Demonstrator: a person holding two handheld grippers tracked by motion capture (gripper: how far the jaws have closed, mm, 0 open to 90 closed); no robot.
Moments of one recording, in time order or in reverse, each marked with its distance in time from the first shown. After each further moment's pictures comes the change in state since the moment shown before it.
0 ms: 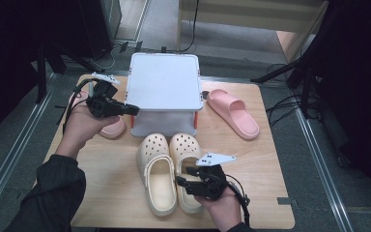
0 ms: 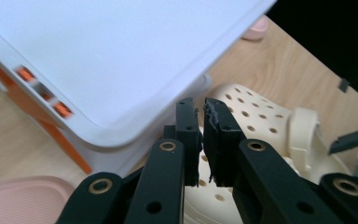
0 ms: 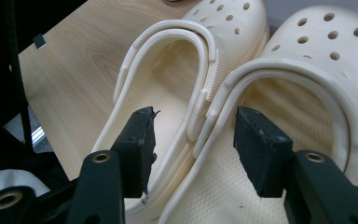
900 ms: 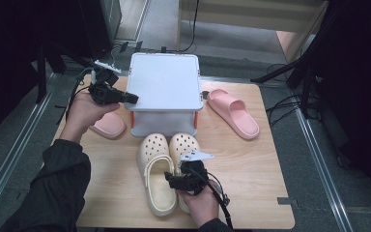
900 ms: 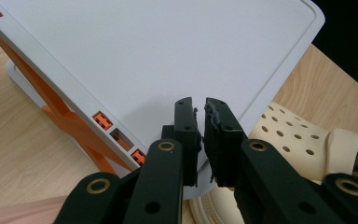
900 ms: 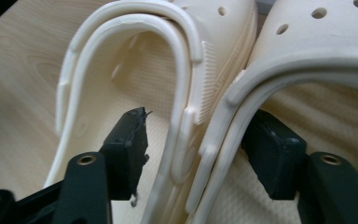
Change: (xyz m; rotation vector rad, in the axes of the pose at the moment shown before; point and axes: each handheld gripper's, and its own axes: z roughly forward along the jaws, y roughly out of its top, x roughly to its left) left arm 0.033 0.018 0.012 0.001 0.013 -0.012; right arm 0.004 0.002 0.057 0.033 -0.140 0.095
